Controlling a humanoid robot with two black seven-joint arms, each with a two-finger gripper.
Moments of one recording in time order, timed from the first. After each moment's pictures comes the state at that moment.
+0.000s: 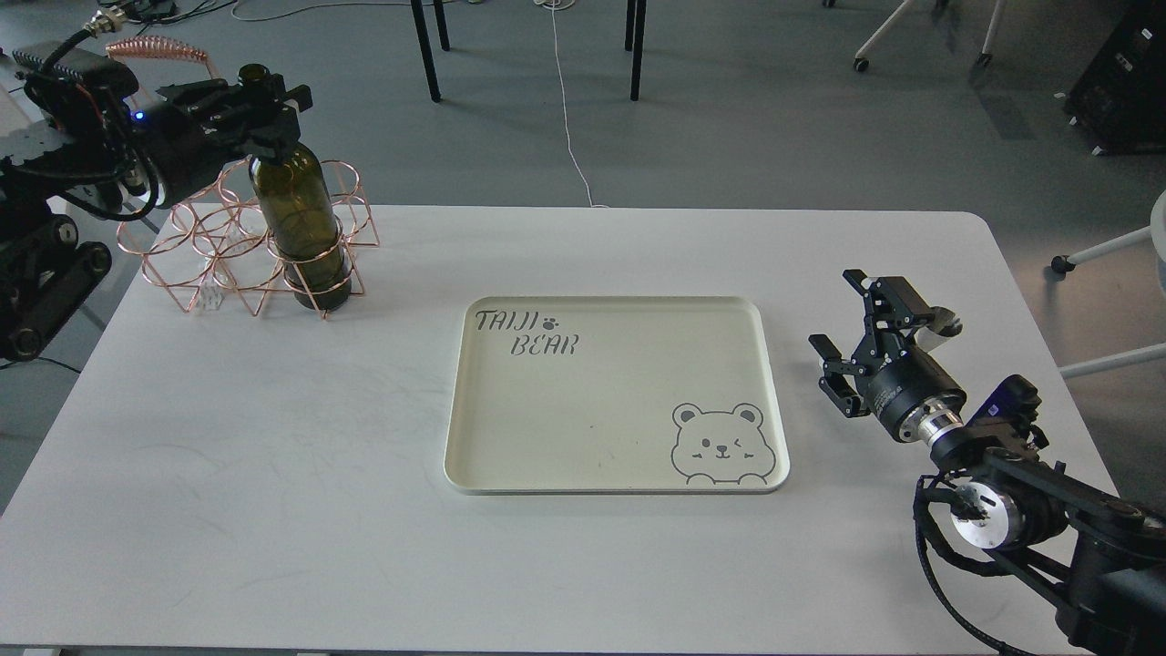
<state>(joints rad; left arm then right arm) -0.94 0.61 -0.68 -0.73 1.92 0.00 -0.49 0.46 -0.50 0.48 1.08 -0.20 0.03 0.49</state>
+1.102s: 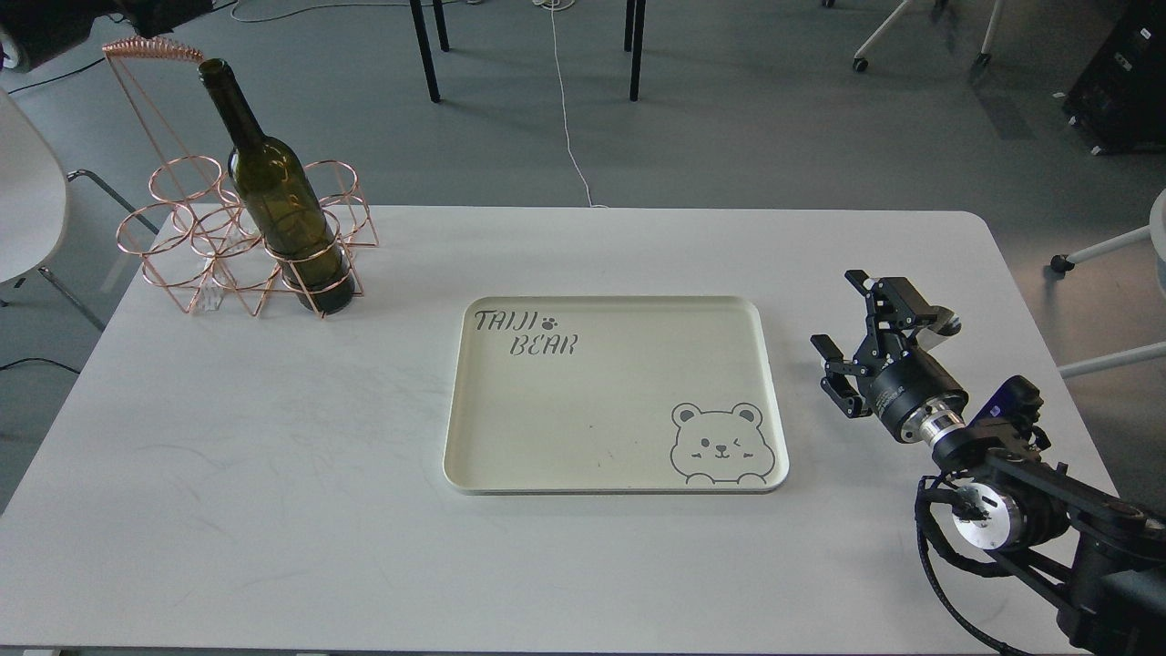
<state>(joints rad) -1.13 0.83 -0.69 -0.87 1.86 -0.03 -0.49 0.46 -0.50 0.48 1.08 -0.20 0.03 0.49</state>
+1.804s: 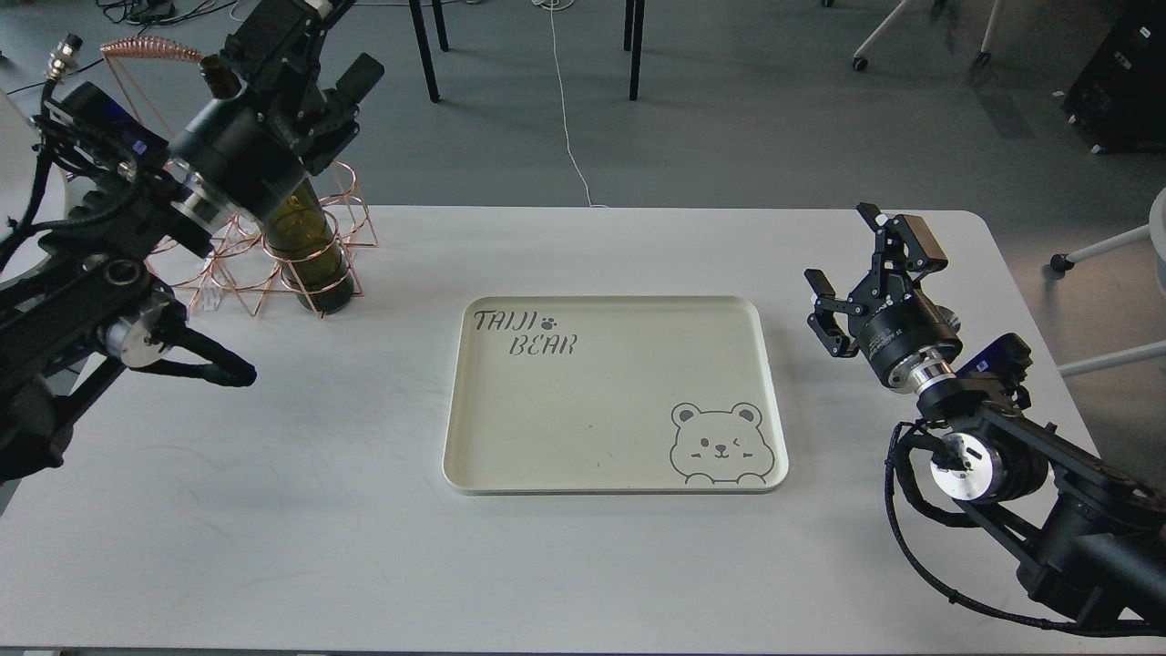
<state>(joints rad) -0.65 0.62 -0.71 -1.31 0.52 -0.16 -0.49 0.48 -0.42 0.65 1.10 -0.20 0.04 0.49</state>
